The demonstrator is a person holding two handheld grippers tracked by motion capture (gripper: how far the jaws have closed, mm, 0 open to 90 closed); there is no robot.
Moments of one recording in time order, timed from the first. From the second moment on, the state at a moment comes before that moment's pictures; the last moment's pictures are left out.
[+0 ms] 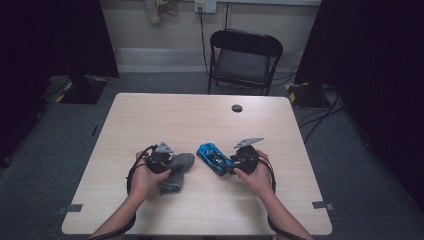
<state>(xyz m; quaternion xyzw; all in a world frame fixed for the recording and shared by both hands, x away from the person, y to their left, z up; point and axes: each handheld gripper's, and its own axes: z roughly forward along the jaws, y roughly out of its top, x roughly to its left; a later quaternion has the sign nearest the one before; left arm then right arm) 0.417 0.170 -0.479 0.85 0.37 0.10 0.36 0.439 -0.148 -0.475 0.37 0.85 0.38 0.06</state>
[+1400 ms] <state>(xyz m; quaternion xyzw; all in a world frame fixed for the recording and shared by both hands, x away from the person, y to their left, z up) 0.415 0.172 -0.481 0.84 0.37 0.10 0.37 0.474 -0.072 -0.491 0.35 0.87 0.32 0.12</state>
